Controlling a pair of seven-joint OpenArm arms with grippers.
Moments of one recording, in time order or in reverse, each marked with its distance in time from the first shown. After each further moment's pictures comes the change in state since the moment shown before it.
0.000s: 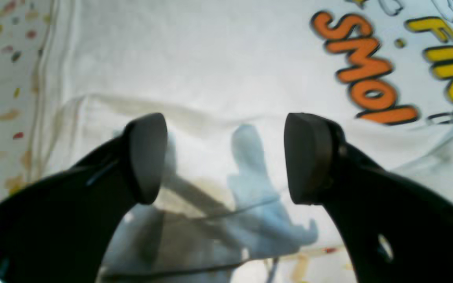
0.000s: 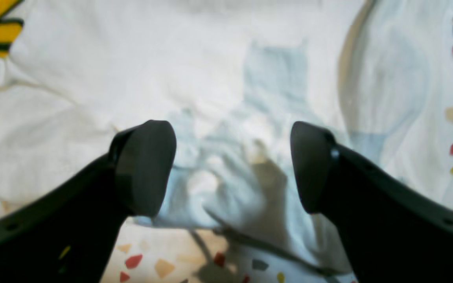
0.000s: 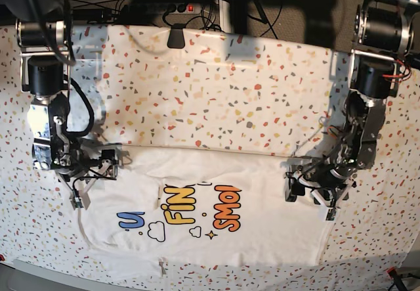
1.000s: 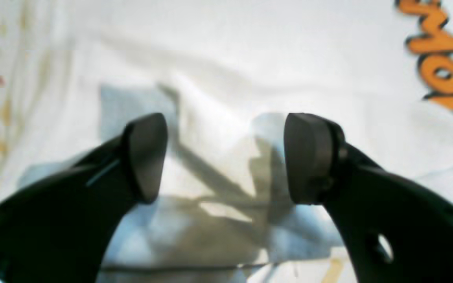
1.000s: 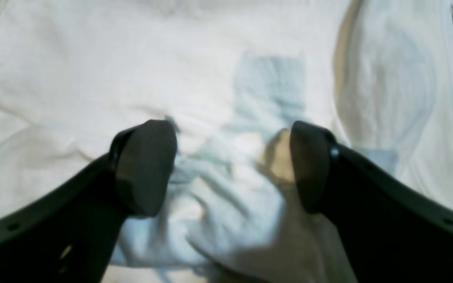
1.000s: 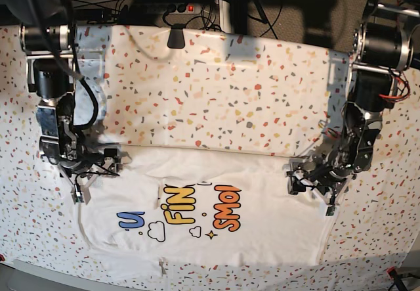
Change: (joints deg) left arm -4.4 1.8 0.0 -11.2 0.0 0.2 1.9; right arm 1.4 -2.4 0.2 -10.4 -7.2 0.4 7.8
